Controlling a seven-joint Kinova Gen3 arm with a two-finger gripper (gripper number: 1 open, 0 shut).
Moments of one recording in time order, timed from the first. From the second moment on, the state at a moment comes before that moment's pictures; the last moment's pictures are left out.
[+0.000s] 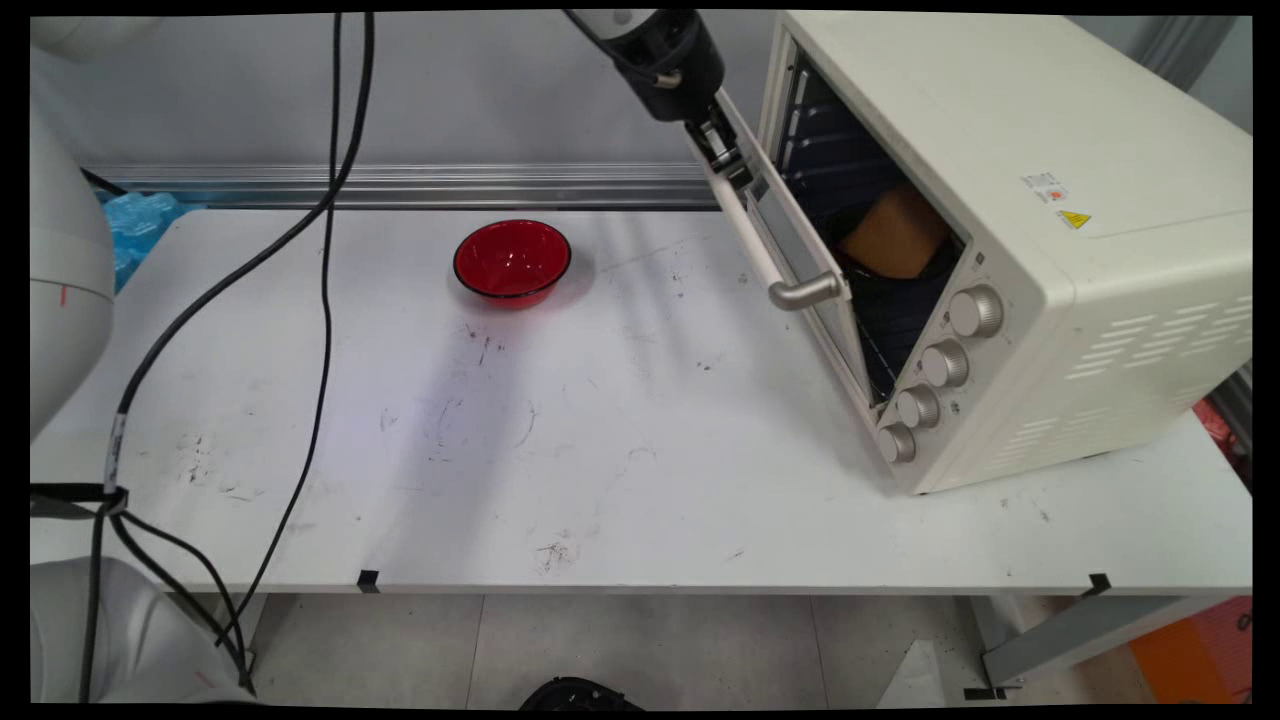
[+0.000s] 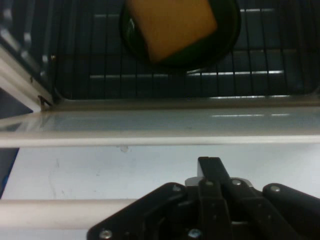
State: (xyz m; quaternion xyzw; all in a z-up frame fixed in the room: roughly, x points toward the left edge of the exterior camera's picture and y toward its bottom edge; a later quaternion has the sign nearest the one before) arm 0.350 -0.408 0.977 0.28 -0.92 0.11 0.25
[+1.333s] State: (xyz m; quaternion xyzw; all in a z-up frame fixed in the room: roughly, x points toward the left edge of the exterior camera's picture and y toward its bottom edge) arm 0.394 -0.371 0.932 0.27 -0.92 0.11 0.26
